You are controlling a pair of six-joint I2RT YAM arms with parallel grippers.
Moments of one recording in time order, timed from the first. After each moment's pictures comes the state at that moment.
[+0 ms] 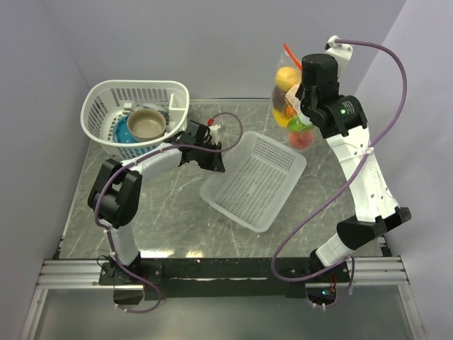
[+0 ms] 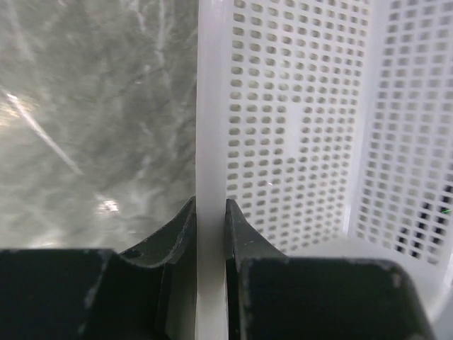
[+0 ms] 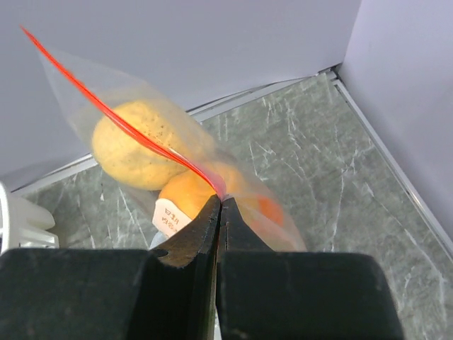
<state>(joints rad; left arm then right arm) -0.52 1.84 1.31 -0.33 0.41 -0.26 0.41 1.56 2.07 -0.88 0.71 0.41</state>
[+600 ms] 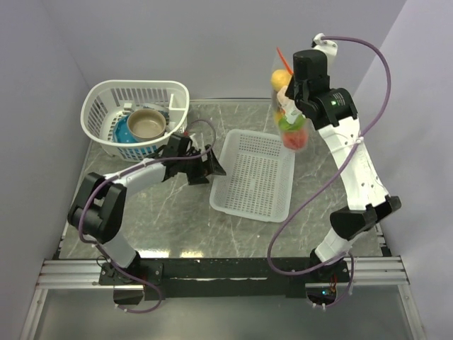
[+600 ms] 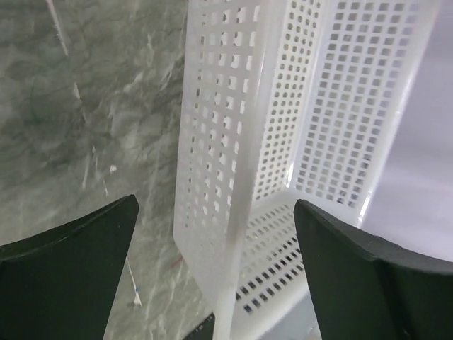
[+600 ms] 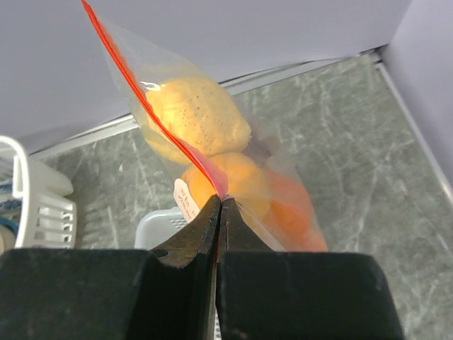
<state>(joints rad) -0.46 1.65 1.01 -0.14 0.48 -0.77 0.41 1.64 2.14 -0.91 0.58 0.41</state>
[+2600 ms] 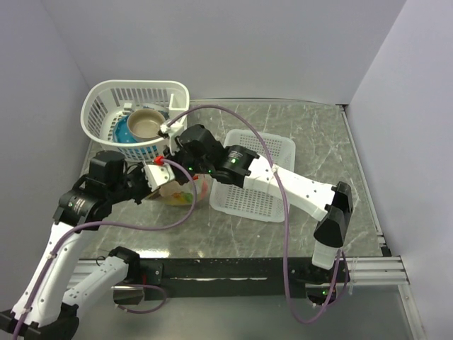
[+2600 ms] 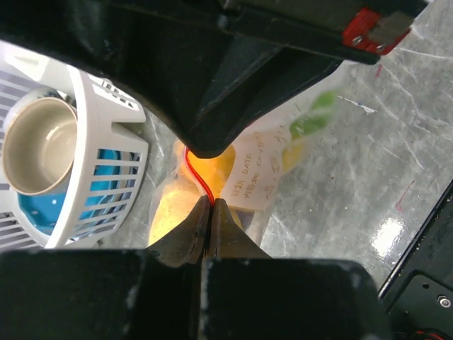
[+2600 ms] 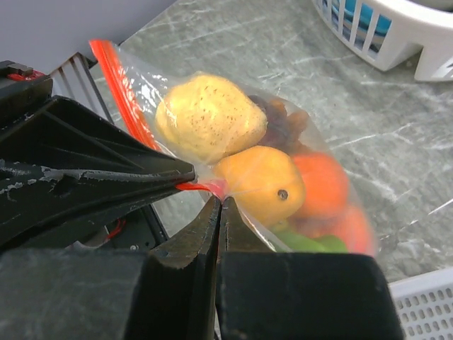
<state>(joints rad) -0.36 0.79 1.12 -0.96 0.34 0.72 1.09 1.77 1.79 -0.52 -0.08 0.23</state>
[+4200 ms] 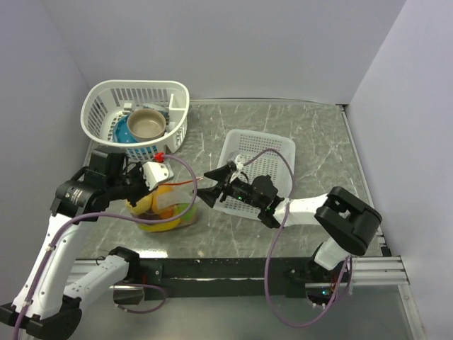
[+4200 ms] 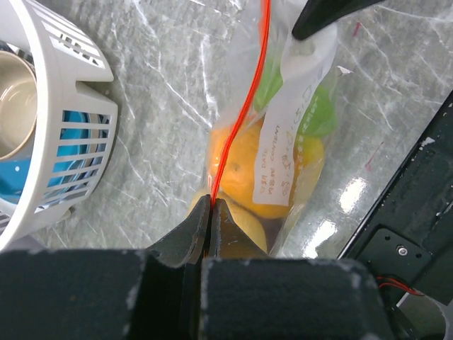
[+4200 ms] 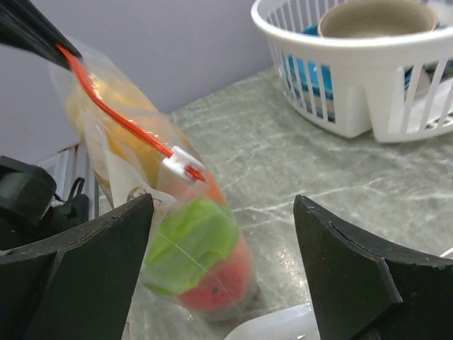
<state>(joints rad) -0.34 0.86 1.23 -1.15 0.32 0.72 0.88 1.56 0.57 1.14 -0.26 0.30</state>
